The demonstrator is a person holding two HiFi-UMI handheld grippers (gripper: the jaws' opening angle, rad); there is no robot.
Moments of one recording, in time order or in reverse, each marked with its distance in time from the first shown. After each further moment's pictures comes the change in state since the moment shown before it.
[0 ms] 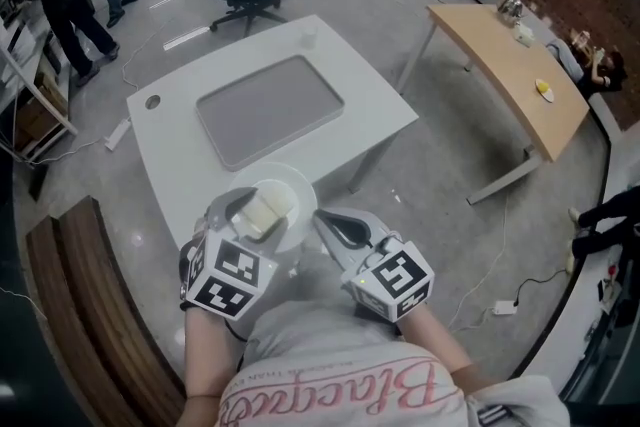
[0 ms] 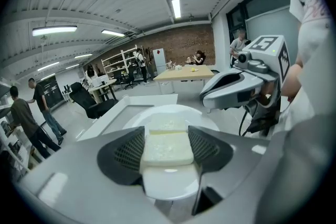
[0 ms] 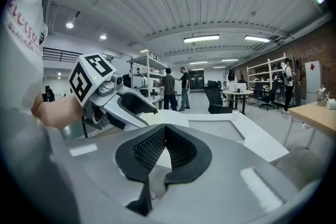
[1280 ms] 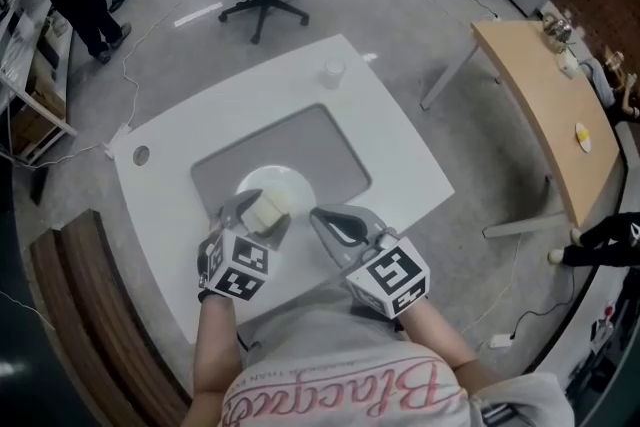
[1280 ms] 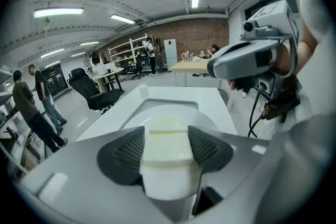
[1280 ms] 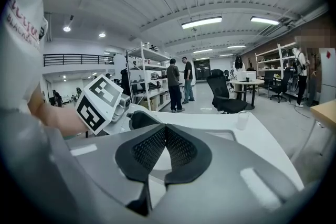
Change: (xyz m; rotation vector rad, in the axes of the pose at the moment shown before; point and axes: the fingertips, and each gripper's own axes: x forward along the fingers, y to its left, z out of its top) left arm 0.171 0.145 -0.011 -0.095 0.073 0.035; right arm 0.148 -0.144 0.025 0.030 0.104 0.097
